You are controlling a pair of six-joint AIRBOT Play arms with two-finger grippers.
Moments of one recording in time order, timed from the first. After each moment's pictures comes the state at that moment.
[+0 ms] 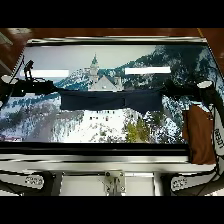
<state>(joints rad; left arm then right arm) 0.22 -1.62 1.34 0.83 -0.94 -1.11 -0.24 -1.66 1.27 -0.69 0.88 1.33</state>
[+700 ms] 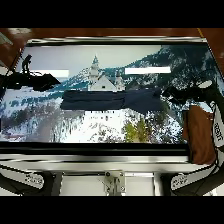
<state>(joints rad) 0.25 -1.70 1.55 0.83 -1.14 -1.18 -0.30 -1.76 1.36 -0.92 1.00 1.34</state>
